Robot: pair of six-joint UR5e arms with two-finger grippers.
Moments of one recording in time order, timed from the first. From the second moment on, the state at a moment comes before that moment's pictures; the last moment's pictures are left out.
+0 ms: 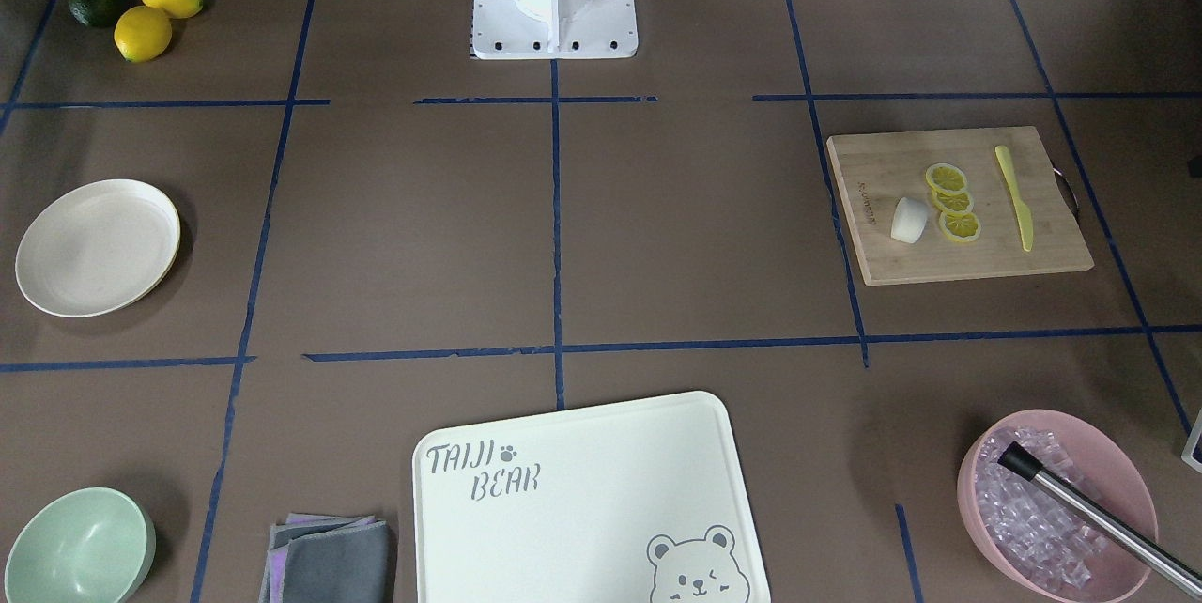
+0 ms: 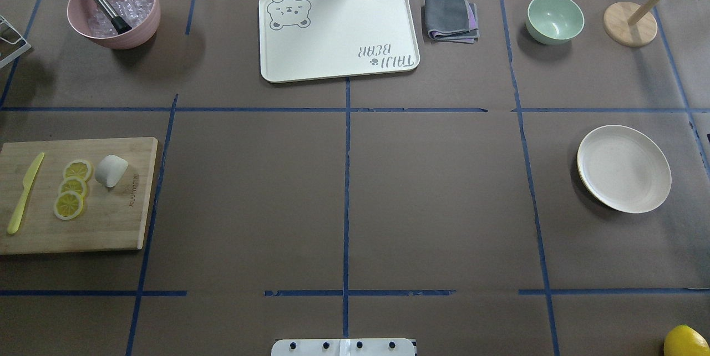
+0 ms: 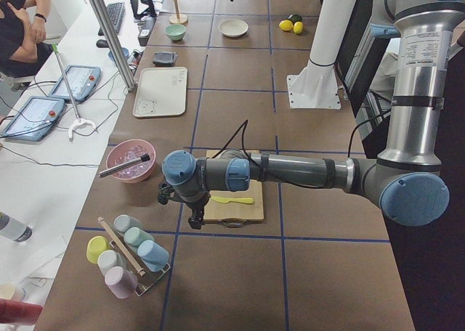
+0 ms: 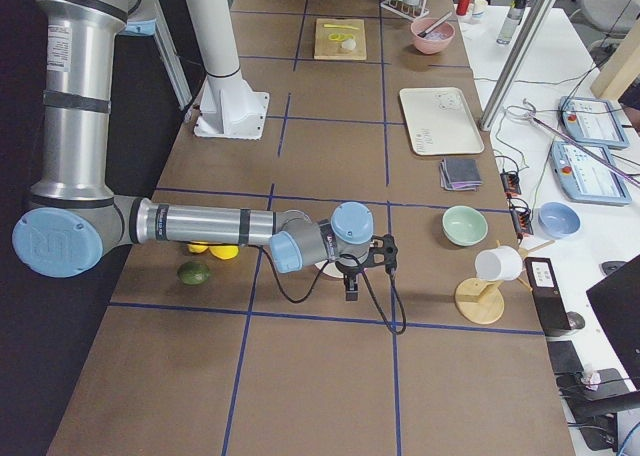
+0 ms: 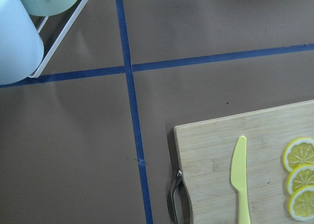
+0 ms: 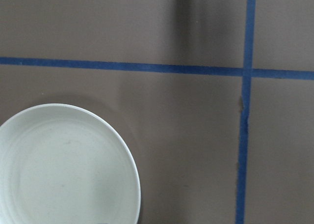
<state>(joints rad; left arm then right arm) -1.50 -1.59 -1.60 -1.49 -2.46 0.11 1.34 -1.69 1.61 -1.12 2.40 0.38</state>
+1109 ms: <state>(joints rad) -1.48 -1.59 -1.62 -1.48 -2.46 0.11 1.11 -1.67 1.42 -0.66 2.31 0.88</state>
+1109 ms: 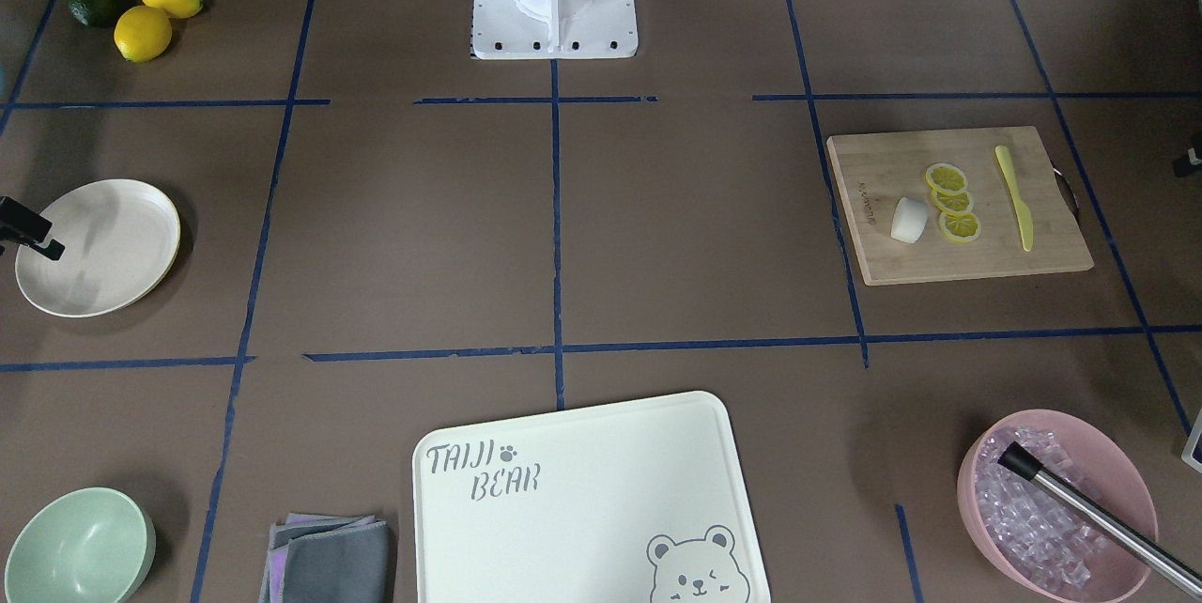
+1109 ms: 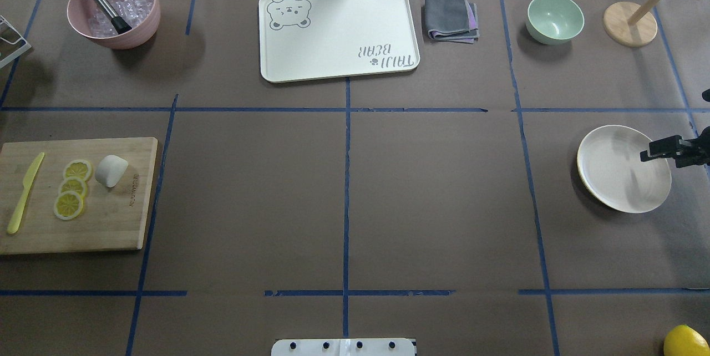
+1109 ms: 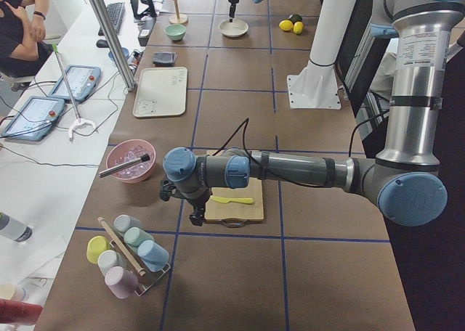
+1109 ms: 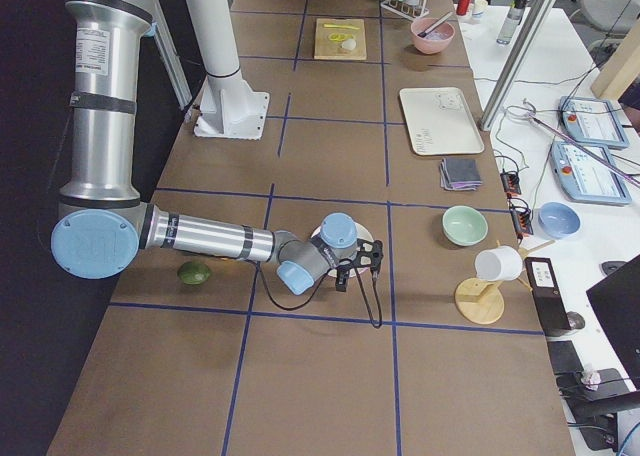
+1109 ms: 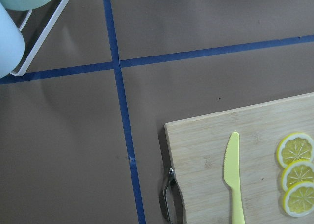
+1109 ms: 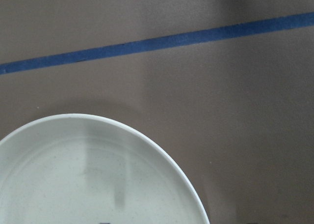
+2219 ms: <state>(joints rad) -1.48 -1.59 -1.62 -1.48 -2.47 0.11 1.10 -1.67 1.50 -0.67 2.34 0.91</state>
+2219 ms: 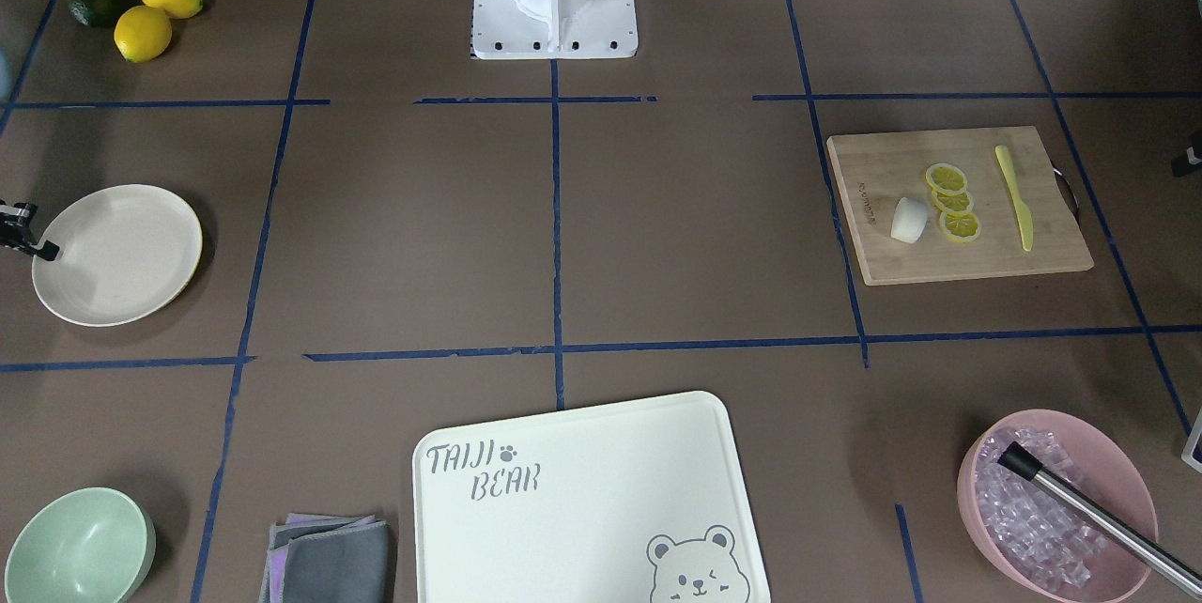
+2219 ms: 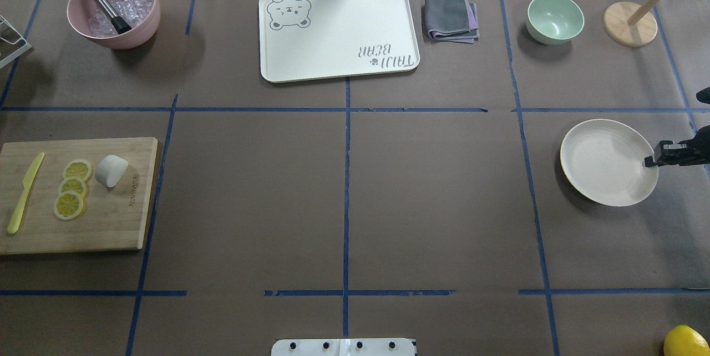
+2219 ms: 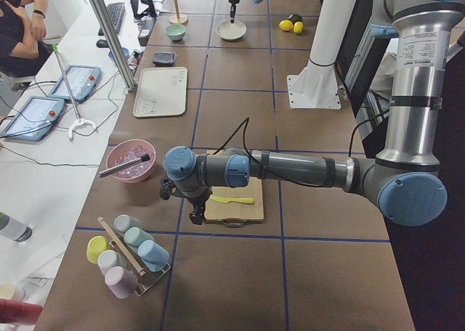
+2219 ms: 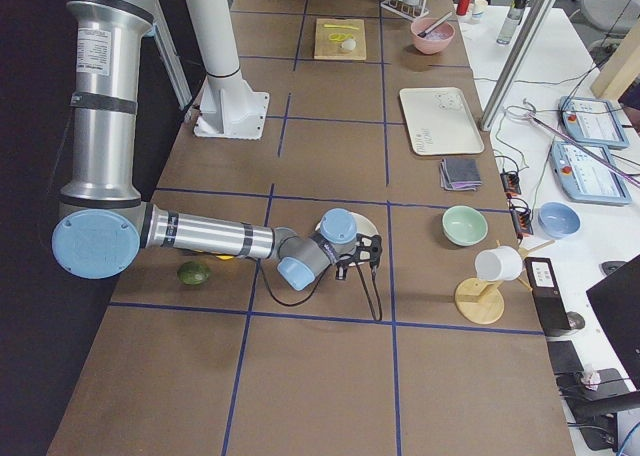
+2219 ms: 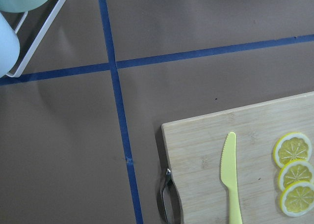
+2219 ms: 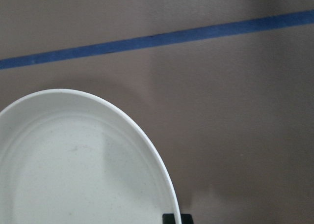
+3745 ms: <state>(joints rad) -1.48 -1.58 -1.65 -1.48 -2.46 0.11 0.51 -1.11 1.63 -0.97 1.87 1.65</state>
